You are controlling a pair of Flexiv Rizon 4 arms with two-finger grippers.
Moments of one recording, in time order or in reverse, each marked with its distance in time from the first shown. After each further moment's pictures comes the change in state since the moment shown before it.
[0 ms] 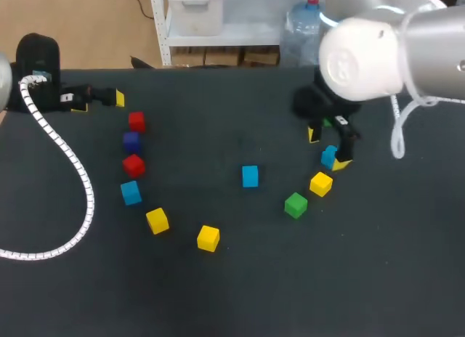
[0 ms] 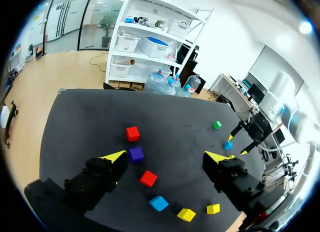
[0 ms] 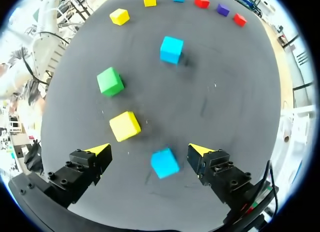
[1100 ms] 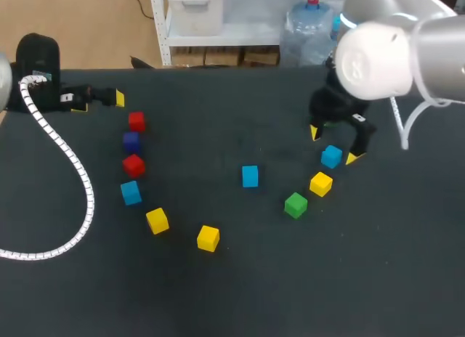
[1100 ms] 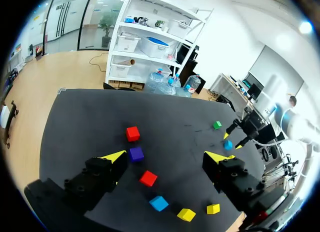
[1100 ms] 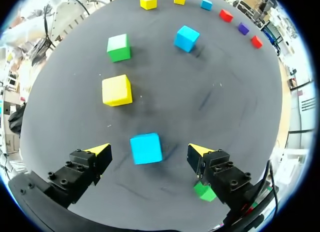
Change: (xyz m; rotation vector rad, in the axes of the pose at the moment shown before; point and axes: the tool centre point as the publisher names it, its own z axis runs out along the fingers) left arm 0.000 0.000 0.000 0.000 0.000 0.000; right arm 0.025 -0.030 0.018 0.033 -0.030 -0.312
